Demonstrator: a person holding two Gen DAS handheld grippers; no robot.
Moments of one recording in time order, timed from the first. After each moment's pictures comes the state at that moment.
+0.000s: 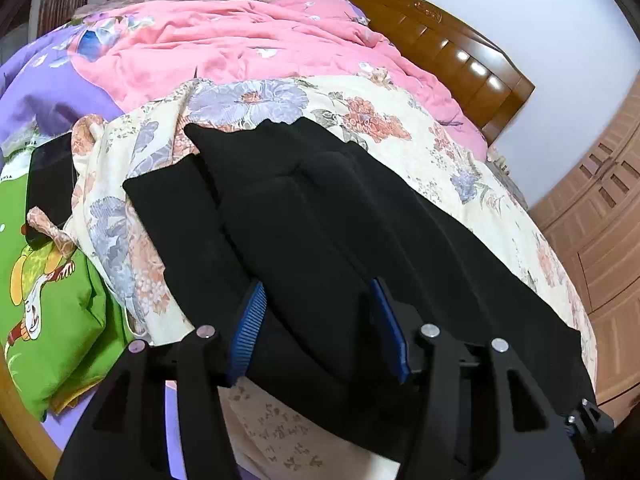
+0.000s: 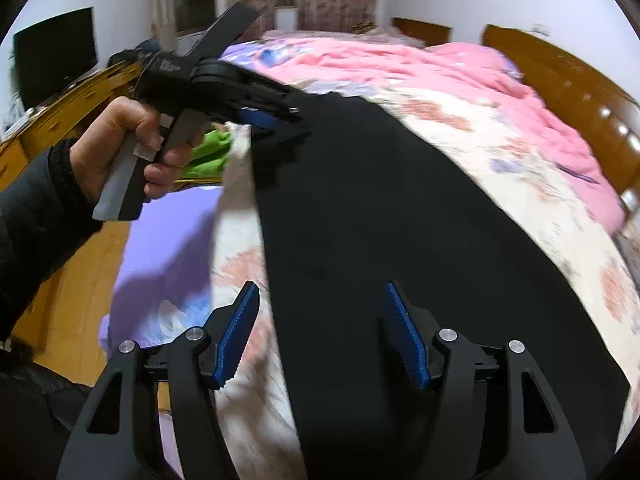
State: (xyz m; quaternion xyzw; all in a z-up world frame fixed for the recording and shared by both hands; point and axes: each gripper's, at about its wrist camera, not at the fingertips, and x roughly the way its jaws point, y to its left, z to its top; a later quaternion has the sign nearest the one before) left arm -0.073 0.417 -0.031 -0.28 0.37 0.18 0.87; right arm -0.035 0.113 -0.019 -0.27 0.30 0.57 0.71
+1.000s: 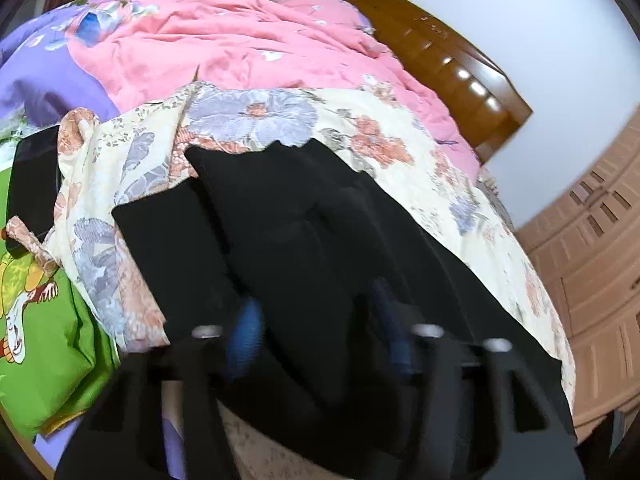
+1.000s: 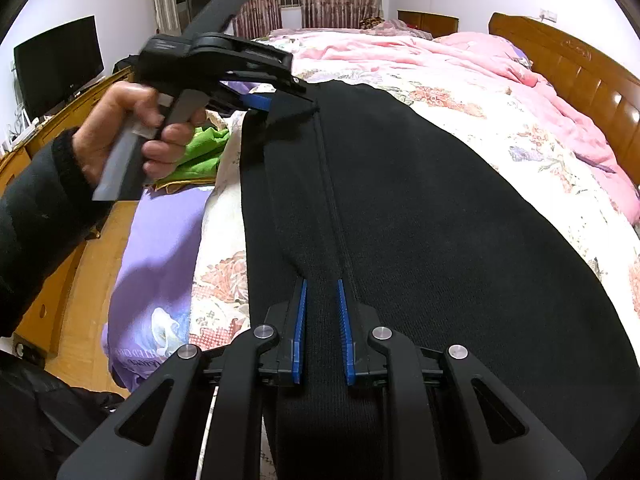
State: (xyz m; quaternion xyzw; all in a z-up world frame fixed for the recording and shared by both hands) left arm -0.061 0.449 -0.035 -0.33 0.35 0.18 0.86; right arm -0.009 0.118 -0.033 -0.24 0.32 0.58 0.71
